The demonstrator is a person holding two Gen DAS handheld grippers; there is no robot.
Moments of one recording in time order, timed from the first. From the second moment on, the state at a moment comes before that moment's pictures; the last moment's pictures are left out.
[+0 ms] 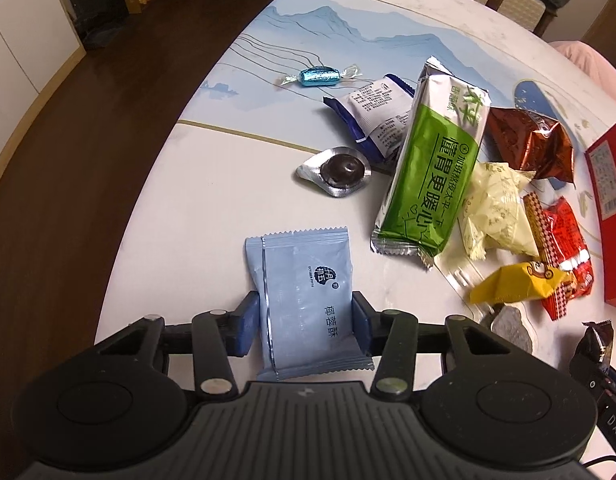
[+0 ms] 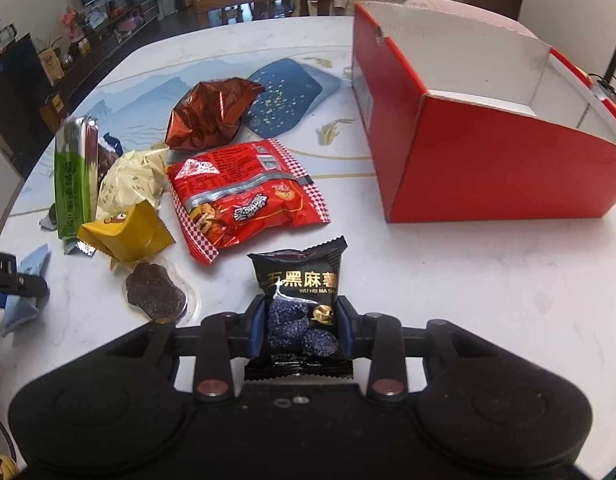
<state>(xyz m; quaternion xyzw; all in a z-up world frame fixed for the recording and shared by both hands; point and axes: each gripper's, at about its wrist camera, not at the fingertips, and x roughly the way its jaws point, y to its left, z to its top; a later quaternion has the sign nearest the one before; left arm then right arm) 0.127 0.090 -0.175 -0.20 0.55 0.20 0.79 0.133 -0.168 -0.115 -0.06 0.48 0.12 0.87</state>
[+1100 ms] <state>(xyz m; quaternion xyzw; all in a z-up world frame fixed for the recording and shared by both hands) 0.156 -0.007 -0.049 -0.13 0.46 0.03 0.88 0.141 -0.223 0.012 -0.05 0.37 0.11 0.92</state>
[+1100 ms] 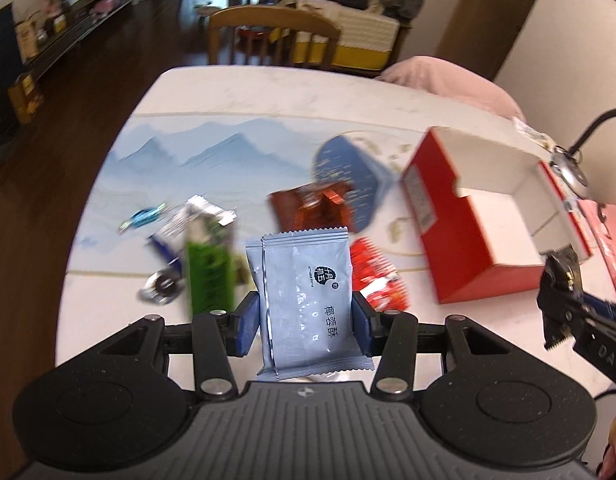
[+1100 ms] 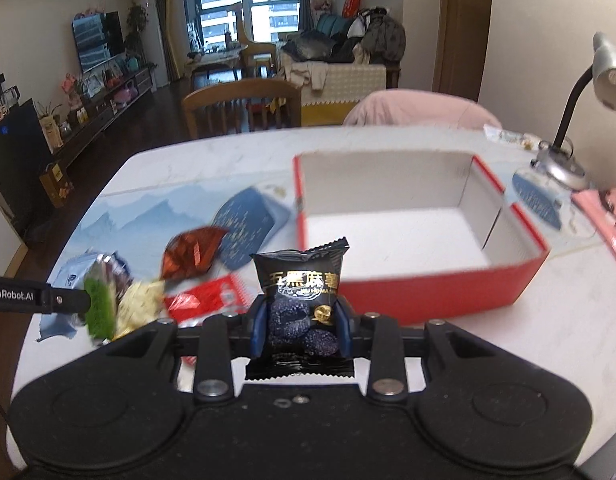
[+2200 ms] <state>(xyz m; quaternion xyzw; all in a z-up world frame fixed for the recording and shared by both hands) 0.356 -0.210 -0.049 -0.04 0.51 -0.03 0.86 0.314 -0.357 -0.011 -0.09 0.44 0.13 0.88</state>
